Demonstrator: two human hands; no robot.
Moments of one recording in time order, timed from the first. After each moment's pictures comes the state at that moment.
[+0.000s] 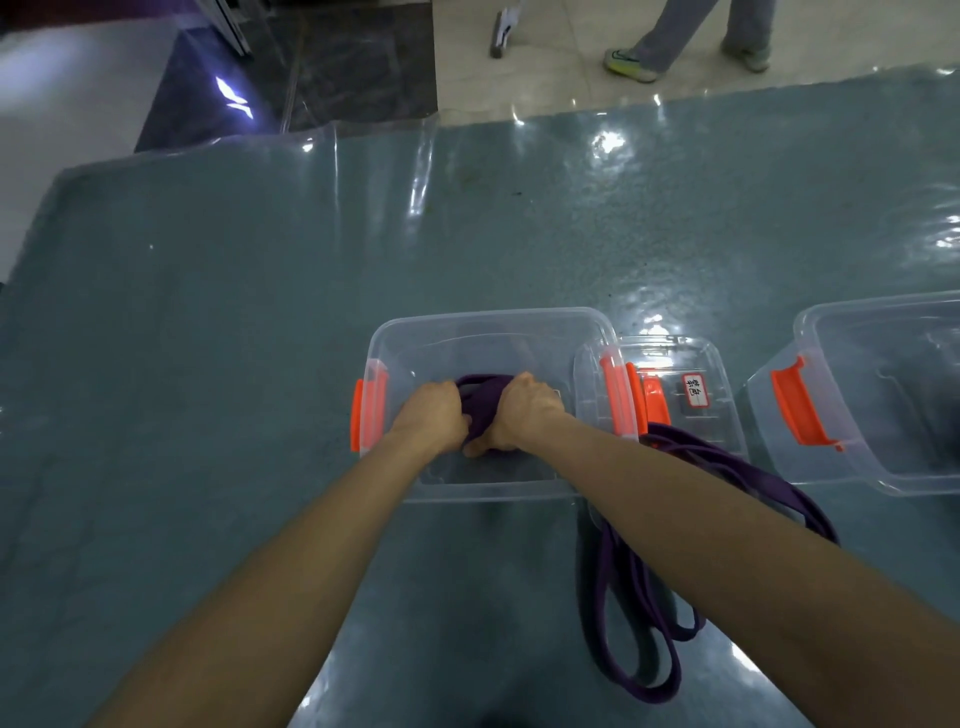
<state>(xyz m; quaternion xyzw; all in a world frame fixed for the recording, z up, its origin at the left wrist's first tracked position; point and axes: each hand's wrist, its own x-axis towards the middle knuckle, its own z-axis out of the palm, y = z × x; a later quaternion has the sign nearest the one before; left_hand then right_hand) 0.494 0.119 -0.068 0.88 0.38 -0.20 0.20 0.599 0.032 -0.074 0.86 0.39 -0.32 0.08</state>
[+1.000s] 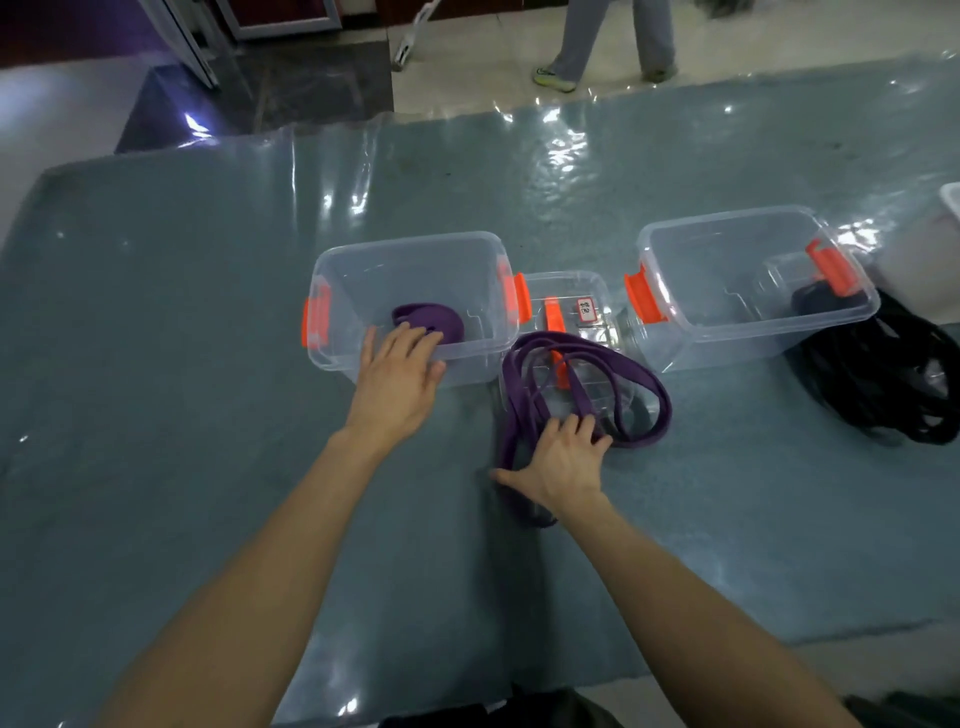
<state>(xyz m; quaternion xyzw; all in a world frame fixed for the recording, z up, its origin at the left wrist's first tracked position) 0.419 -0.025 -0.021 0.95 0.27 0.09 0.10 0.526 -0.240 -0.087 0.94 0.29 -0.18 0.10</state>
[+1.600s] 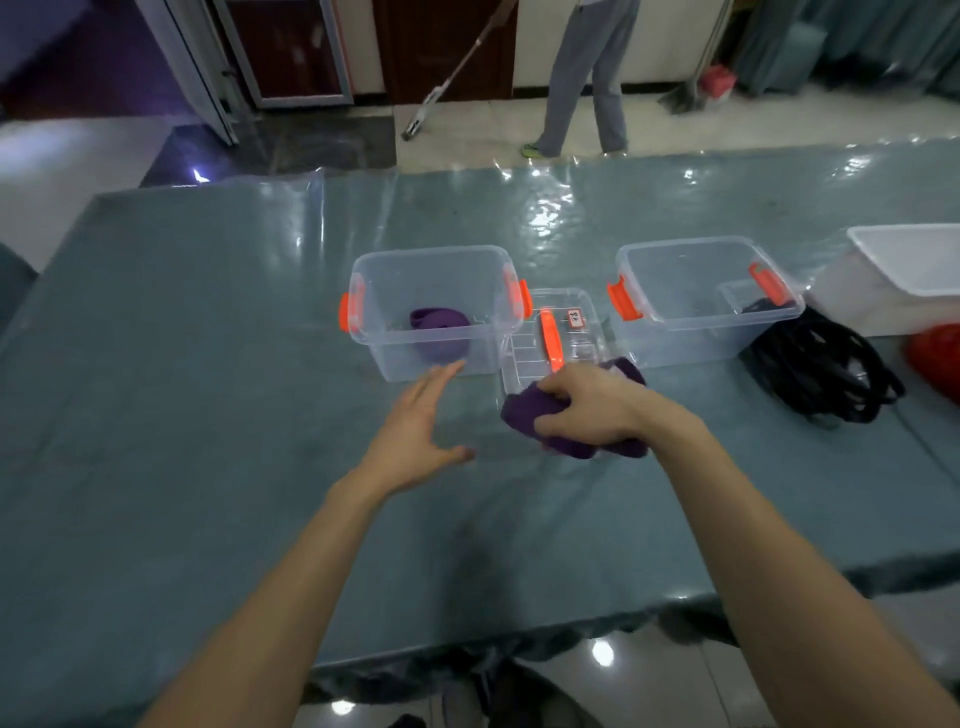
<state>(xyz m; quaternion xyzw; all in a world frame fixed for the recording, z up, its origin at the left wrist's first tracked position) 0.308 -0.113 0.032 0.90 0.21 0.07 0.38 0.500 -0.290 0.125 0.83 0.47 -0.29 -0.08</state>
